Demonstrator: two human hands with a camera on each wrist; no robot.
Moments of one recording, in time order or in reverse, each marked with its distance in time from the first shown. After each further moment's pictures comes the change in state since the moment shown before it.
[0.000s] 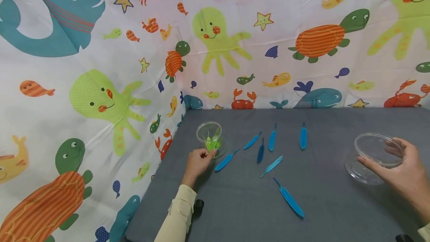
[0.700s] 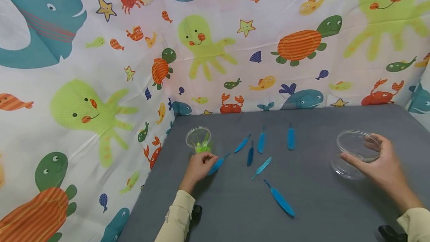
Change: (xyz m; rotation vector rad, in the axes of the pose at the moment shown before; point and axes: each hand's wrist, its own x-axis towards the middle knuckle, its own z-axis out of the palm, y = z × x) left_hand -0.003 0.033 0.018 -0.027 -0.221 0.115; right_hand 0.001 0.002 -0.011 0.005 -0.033 -0.035
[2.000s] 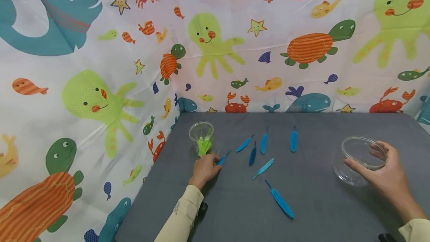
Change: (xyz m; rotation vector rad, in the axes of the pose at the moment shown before) left_hand 0.001 0.000 0.023 0.485 0.015 -0.089; right_hand -0.001 -0.004 0.007 0.004 0.018 0.057
